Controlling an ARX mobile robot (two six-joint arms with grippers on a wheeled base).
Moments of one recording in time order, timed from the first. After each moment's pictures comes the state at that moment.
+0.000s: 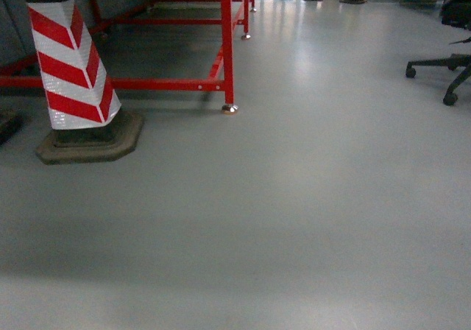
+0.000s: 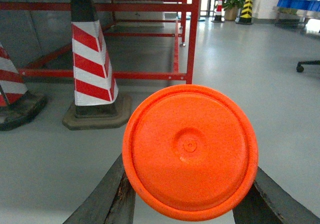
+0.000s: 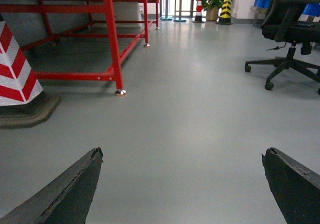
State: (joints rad) left arm 0.00 0.01 0.01 -0.01 0.00 0.00; right arm 0.00 0.00 0.01 0.00 0.00 0.00
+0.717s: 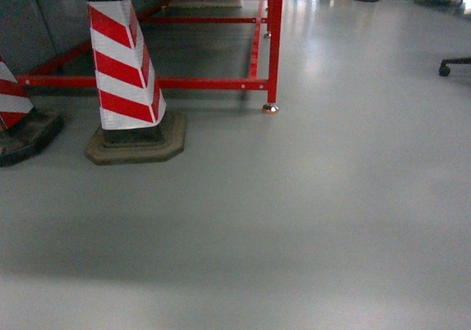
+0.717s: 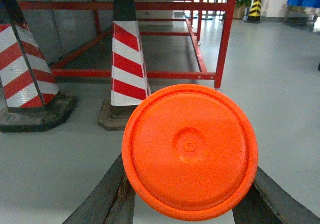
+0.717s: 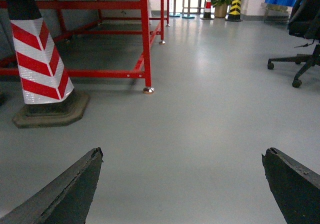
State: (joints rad) left arm 0.00 0.01 0.01 -0.01 0.00 0.00; right arm 0.00 0.00 0.01 -0.01 0.00 0.00
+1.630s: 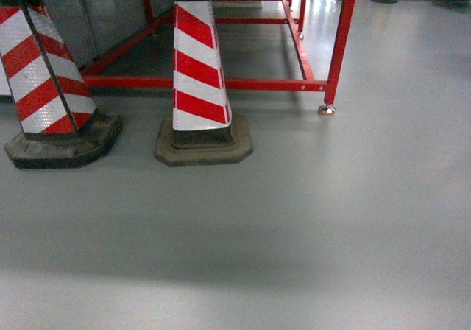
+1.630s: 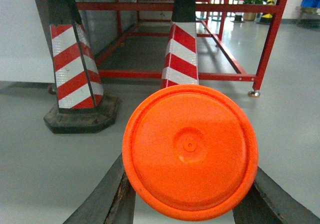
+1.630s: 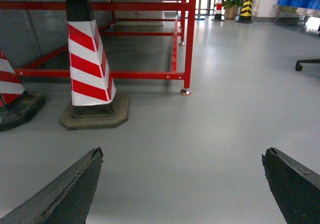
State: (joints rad) left arm 0.00 0.01 0.01 0.00 0.00 0.00; right arm 0.00 0.00 0.01 0.00 0.00 0.00
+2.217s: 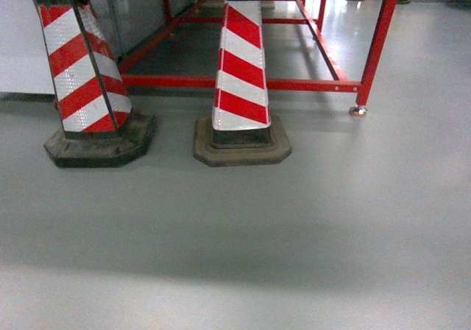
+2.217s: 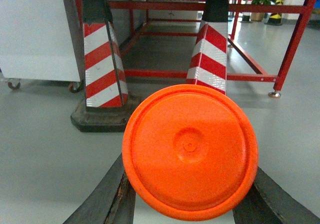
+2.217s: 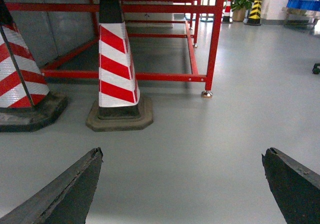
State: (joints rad) left arm 0.00 0.01 0.01 0.00 0.00 0.00; right arm 0.00 0.00 0.01 -0.01 0.00 0.00
